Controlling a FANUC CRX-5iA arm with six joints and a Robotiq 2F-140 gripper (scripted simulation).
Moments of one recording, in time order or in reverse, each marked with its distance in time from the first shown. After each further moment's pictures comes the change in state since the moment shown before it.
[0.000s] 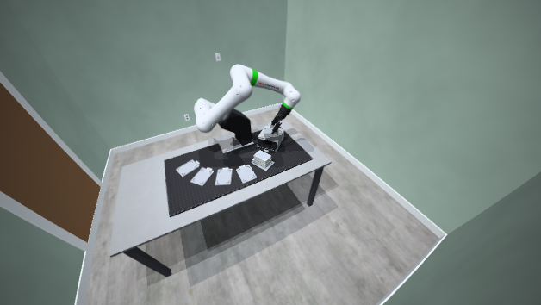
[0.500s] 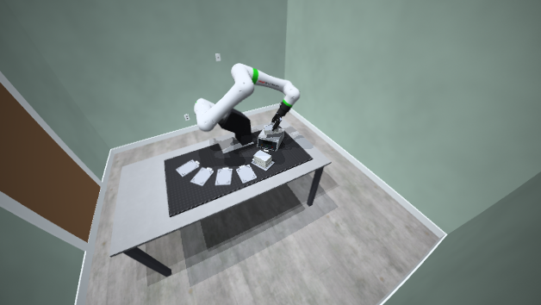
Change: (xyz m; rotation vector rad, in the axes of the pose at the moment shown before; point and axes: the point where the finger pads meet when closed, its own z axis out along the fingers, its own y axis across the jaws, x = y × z) arm 0.007 -0.044 -0.004 0.000 0.000 0.000
